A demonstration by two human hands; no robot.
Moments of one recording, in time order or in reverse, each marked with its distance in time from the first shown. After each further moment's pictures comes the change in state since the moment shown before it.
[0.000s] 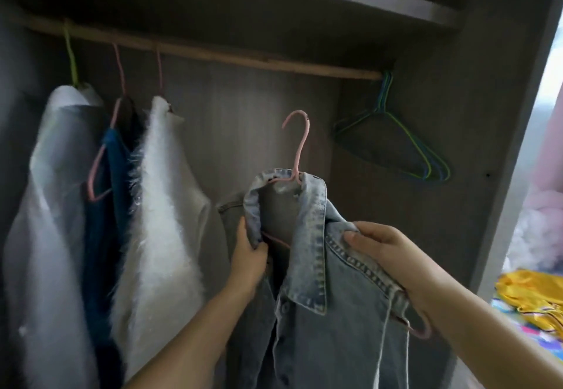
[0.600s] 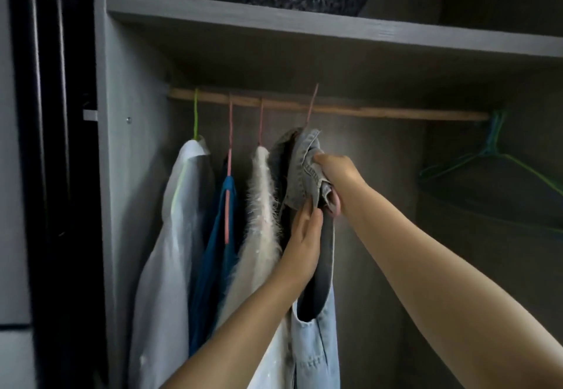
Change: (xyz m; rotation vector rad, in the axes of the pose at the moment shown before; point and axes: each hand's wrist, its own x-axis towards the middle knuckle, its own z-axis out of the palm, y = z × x) left_hand 0.031 0.109 -0.077 0.018 -0.078 0.282; right_hand 0.205 -0.149 0.167 0.251 0.107 -0.051
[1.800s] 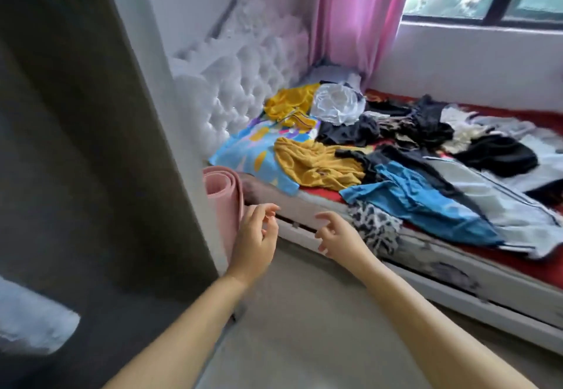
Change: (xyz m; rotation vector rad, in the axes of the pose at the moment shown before) left_hand -0.335 -0.075 0.379 0.106 -0.755 0.046; right_hand -0.480 0.260 -0.480 -0.541 0.674 0.608
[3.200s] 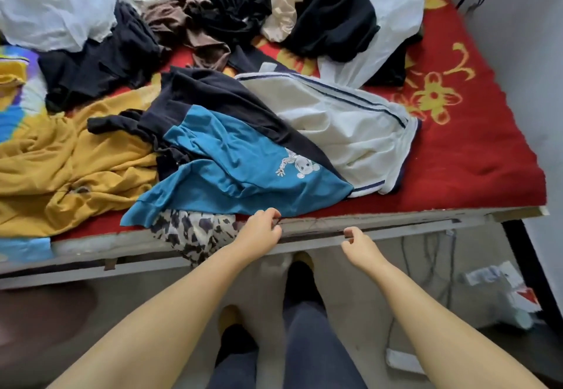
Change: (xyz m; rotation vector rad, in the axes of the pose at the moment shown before) left_hand 0.199 0.045 0.685 0.338 -1.326 -0.087; right_hand 0.155 0.456 -0.418 -0.021 0.167 0.997
